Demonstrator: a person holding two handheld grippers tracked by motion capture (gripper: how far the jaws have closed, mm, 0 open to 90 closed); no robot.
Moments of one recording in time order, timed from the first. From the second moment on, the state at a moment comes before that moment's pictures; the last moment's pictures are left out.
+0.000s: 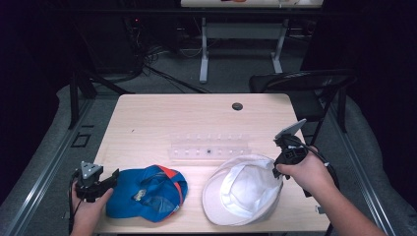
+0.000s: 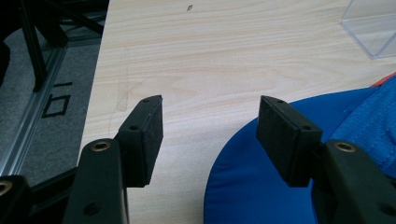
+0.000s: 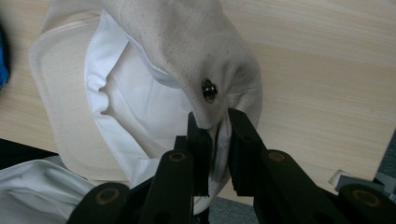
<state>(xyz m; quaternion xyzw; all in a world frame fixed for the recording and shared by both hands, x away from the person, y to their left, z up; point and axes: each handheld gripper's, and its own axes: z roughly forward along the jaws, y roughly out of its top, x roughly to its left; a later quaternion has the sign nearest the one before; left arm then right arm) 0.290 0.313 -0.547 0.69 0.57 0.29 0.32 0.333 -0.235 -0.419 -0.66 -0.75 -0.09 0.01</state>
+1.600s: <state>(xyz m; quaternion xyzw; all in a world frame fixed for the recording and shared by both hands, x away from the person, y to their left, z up) 0.289 0.313 -0.547 0.69 0.57 0.30 0.32 0.328 -0.233 -0.348 -0.63 -0.69 -0.28 0.24</state>
